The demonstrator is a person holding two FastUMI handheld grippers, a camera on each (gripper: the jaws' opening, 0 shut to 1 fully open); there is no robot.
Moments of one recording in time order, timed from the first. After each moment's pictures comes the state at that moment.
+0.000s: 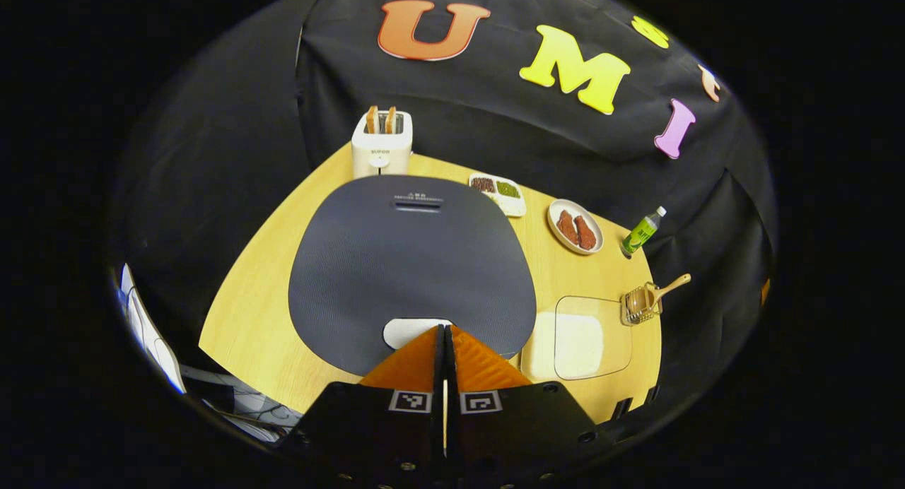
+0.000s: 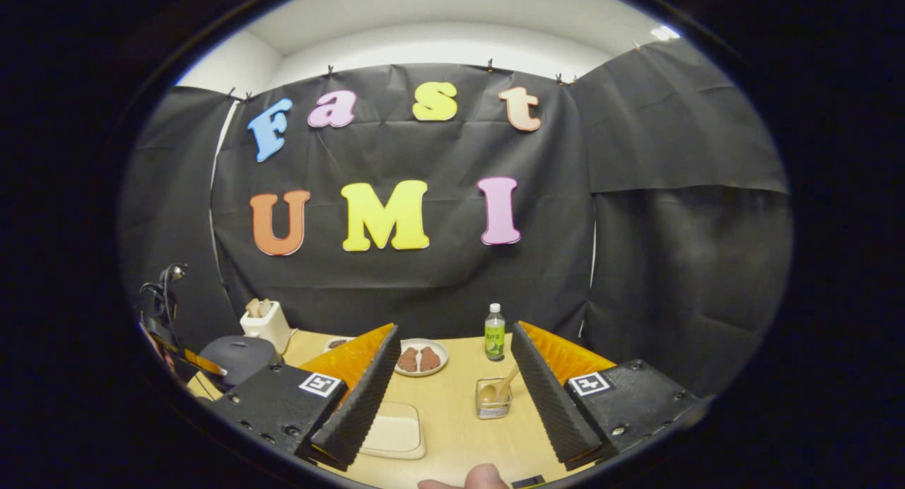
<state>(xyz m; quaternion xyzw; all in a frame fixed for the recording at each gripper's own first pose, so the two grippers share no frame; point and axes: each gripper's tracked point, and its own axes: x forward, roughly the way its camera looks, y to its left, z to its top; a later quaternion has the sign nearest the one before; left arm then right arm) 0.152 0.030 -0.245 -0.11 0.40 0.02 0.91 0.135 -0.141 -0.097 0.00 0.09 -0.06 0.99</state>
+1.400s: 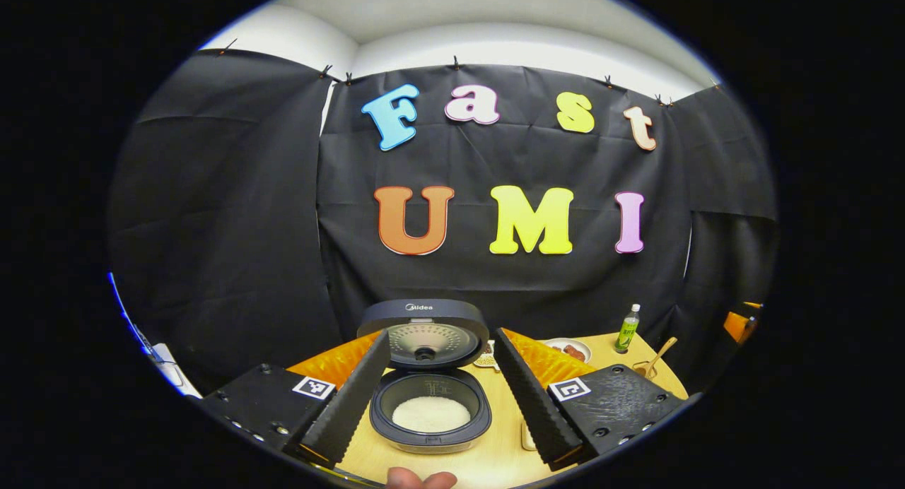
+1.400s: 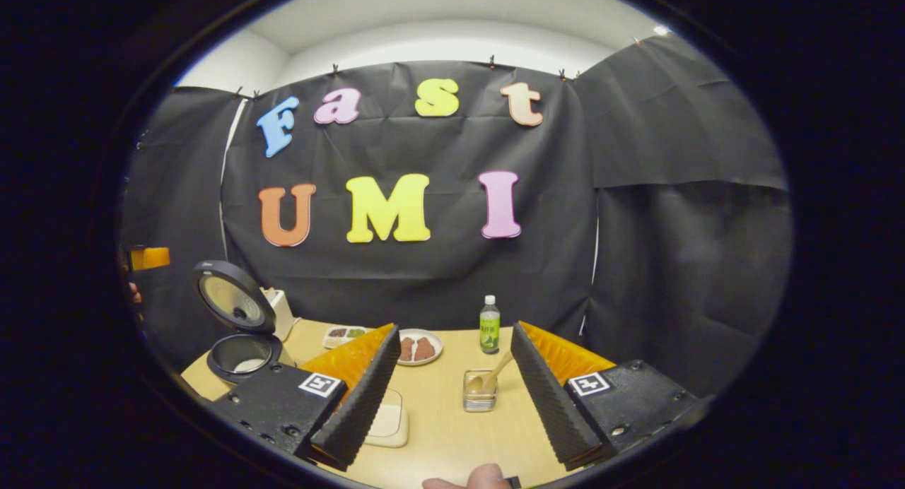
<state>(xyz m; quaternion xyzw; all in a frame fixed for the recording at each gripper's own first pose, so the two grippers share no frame) 0.114 0.002 -0.049 0.01 0.06 0.06 1.00 0.123 -0.182 -0.128 0.00 0.12 -0.03 0.99</state>
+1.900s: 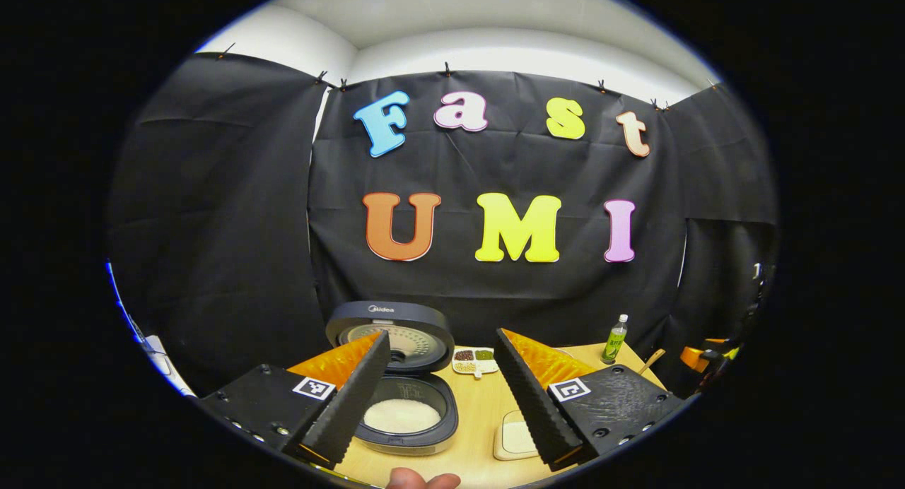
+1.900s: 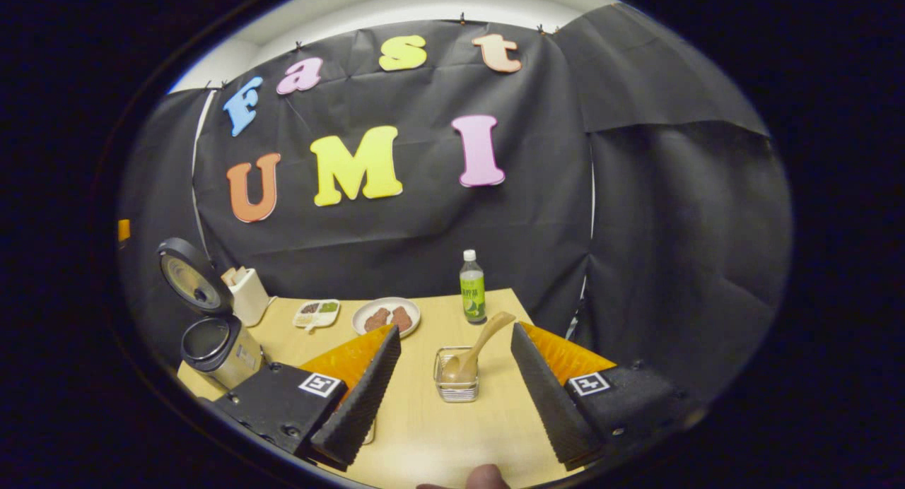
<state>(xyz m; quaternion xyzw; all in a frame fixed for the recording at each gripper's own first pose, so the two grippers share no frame) 0.130 -0.049 -0.055 0.01 0.06 0.06 1.00 0.213 -0.254 -0.242 0.04 0.21 -0.04 0.98</state>
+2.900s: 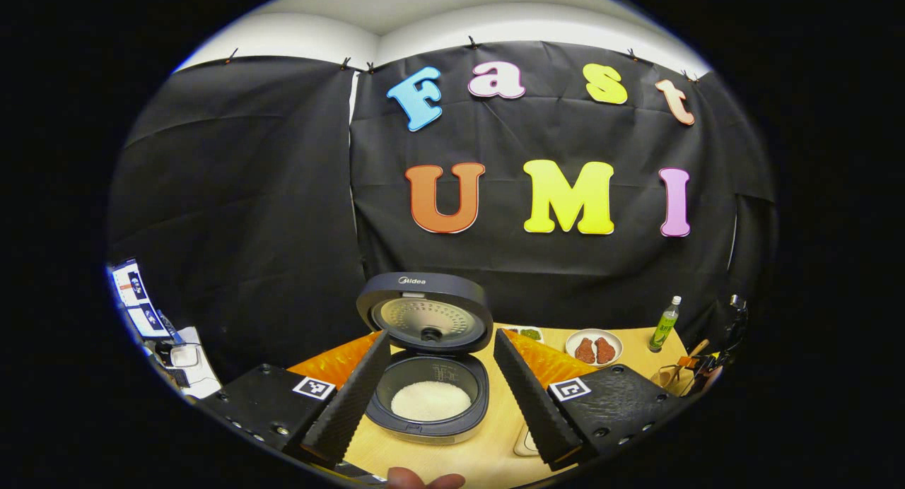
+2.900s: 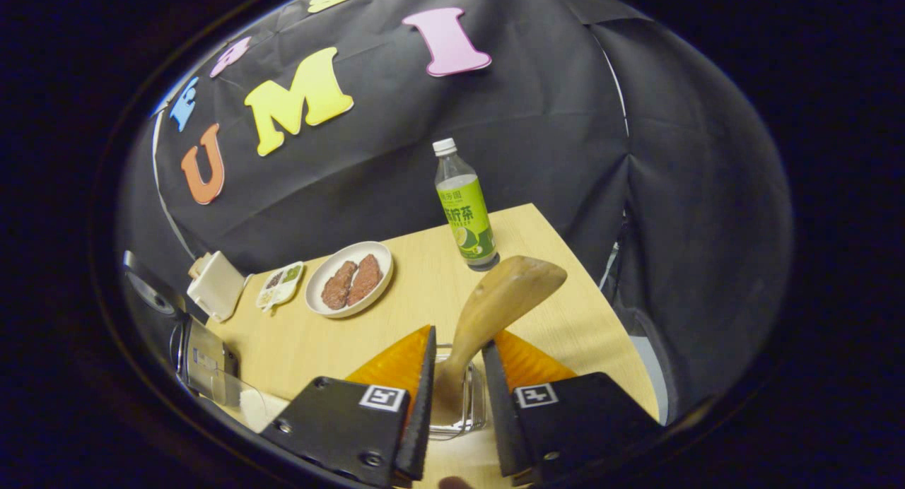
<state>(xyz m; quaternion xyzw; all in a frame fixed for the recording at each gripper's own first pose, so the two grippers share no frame) 0.141 -0.015 -0.087 0.02 0.11 0.18 0.98 0.352 -0.290 -0.403 0.12 0.33 -0.02 0.94</state>
